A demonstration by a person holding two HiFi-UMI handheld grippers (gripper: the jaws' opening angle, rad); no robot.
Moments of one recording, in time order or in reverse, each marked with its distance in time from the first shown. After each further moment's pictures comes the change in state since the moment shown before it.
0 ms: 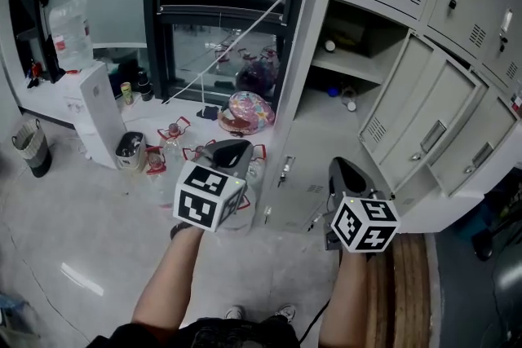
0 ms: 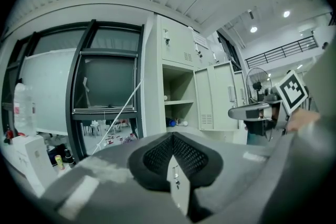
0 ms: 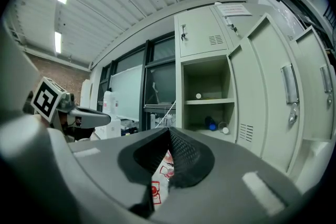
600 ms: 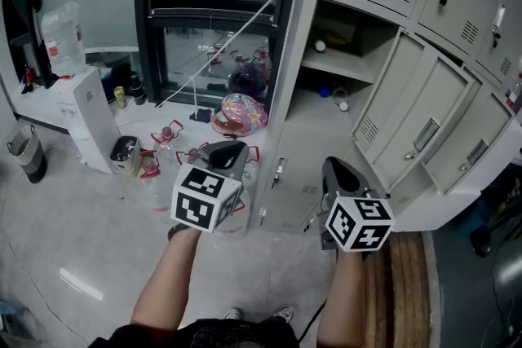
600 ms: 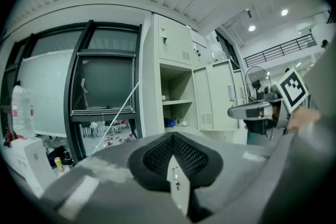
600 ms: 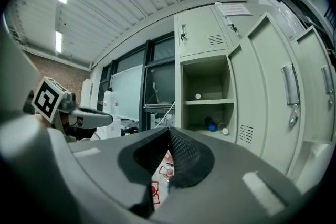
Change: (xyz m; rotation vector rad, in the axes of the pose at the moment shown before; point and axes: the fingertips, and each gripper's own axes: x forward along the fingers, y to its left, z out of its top) left arm 0.012 -0.007 0.003 0.022 0.000 -0.002; right arm 0.001 -0.008 0.001 -0.008 0.003 0.005
